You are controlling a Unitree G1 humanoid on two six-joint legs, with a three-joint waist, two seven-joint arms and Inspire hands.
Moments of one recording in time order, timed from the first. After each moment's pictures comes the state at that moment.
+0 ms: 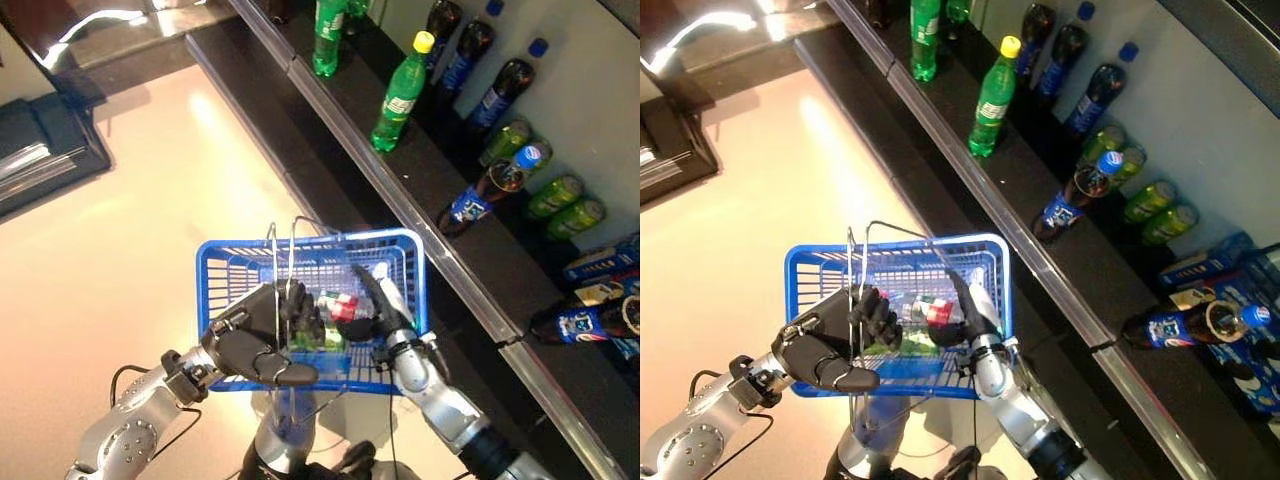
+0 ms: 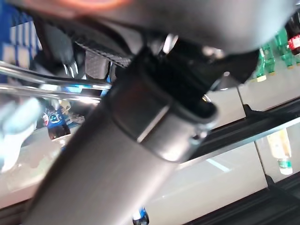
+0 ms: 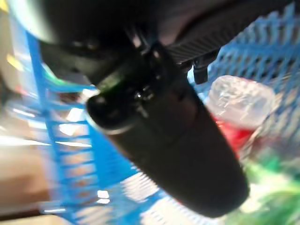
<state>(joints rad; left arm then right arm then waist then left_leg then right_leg) 0.22 0.66 0.00 -0.28 -1.13 0.18 -0.71 -0.12 -0.34 0.50 -0.11 -0.11 0.25 -0.29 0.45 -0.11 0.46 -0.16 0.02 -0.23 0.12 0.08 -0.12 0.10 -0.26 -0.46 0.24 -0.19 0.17</state>
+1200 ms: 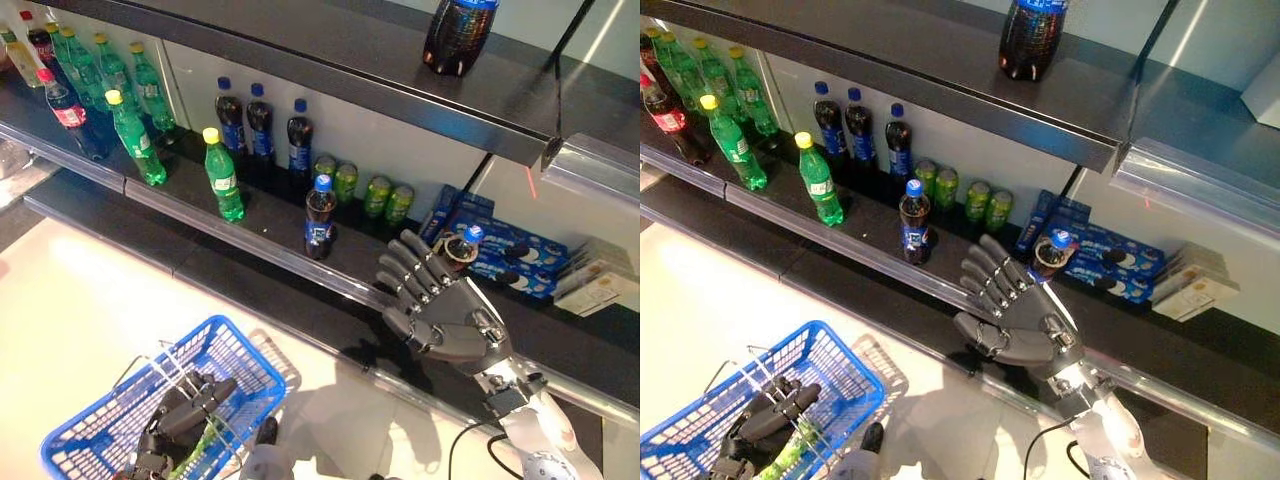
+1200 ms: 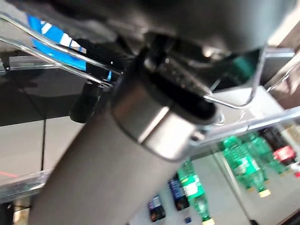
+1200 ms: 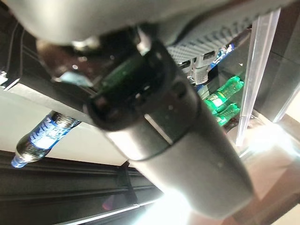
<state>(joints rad) 0.47 0.36 0.16 0.30 -1.05 0.01 -0.46 0.30 -0.42 0.03 -0.30 0.84 -0.05 0.48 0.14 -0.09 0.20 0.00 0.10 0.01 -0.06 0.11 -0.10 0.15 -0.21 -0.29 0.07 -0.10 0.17</state>
